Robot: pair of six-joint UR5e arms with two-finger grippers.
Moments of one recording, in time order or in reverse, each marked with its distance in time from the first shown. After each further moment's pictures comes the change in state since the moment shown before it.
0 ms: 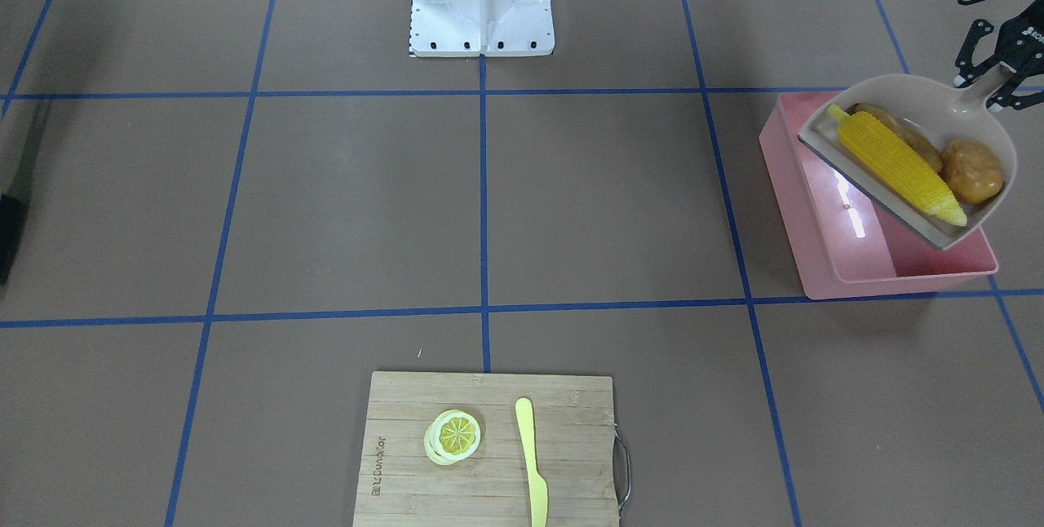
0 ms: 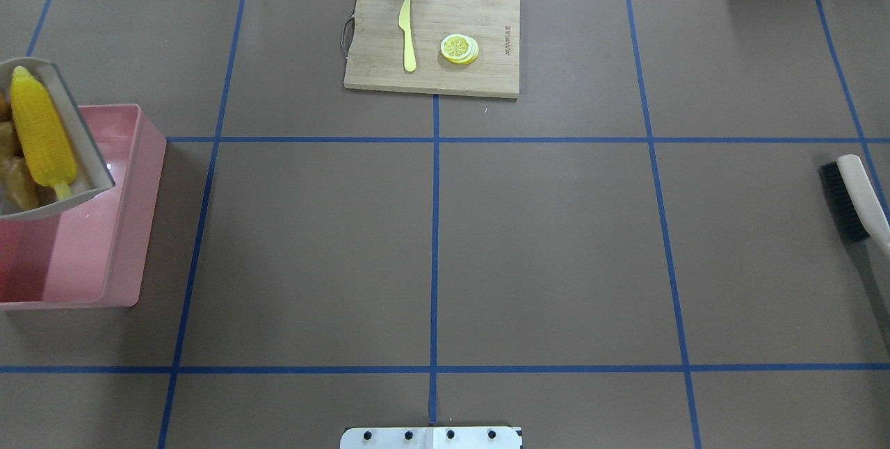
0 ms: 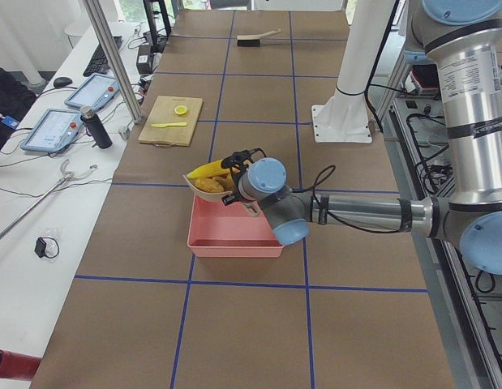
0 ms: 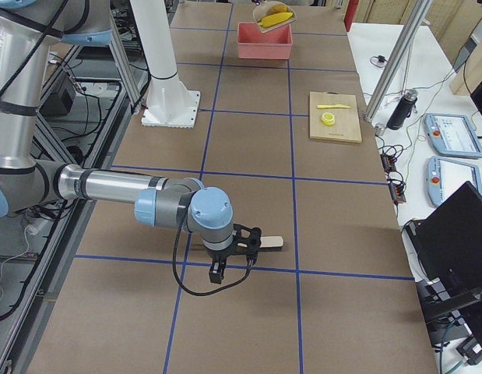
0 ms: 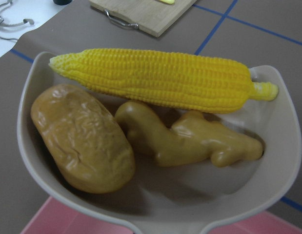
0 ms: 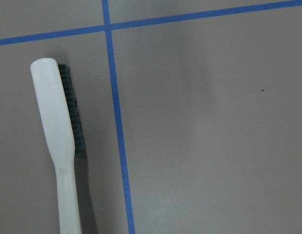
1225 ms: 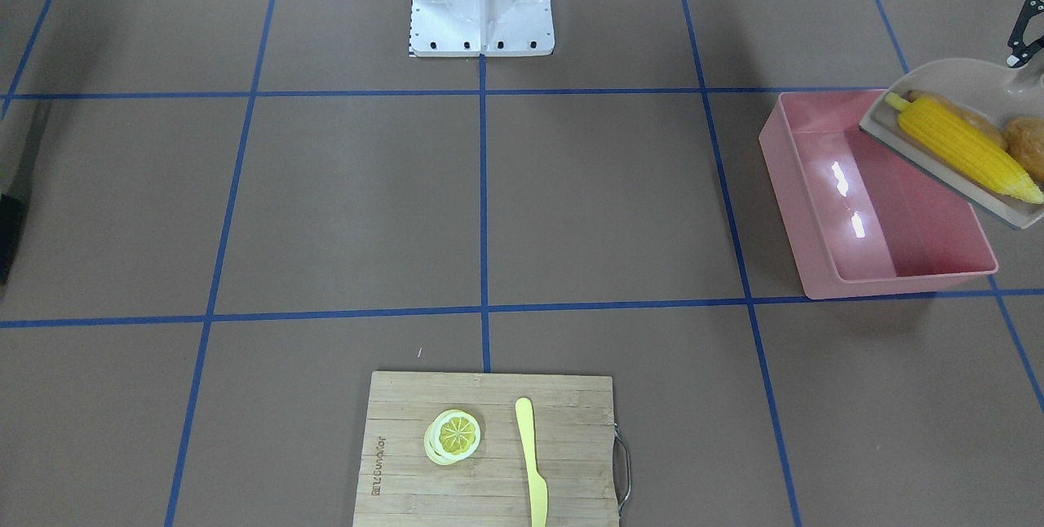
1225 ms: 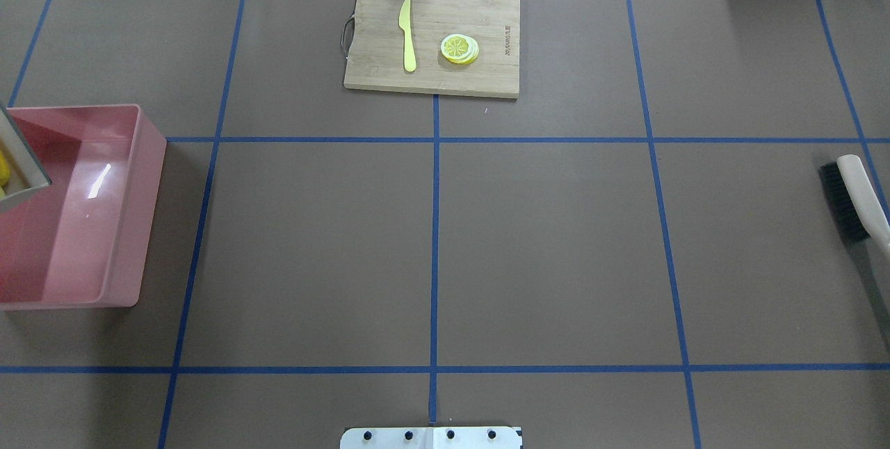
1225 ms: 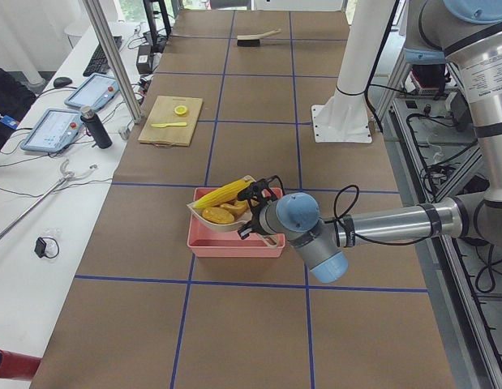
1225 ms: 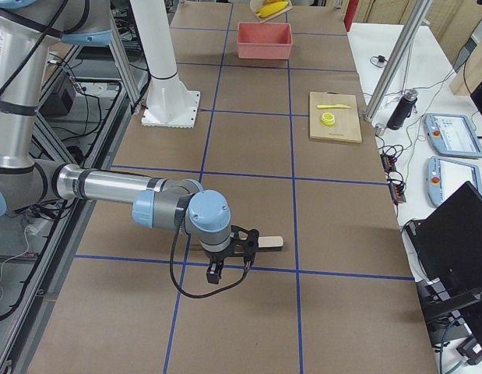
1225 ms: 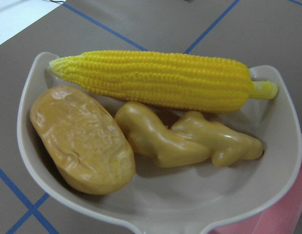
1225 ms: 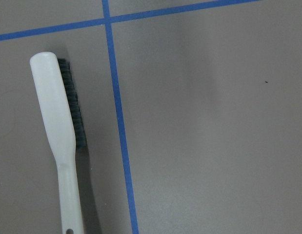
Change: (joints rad) left arm -0.135 0.030 0.068 -0.046 -0.062 0.024; right arm 0.001 -0.011 -0.002 -0.002 0.014 0.001
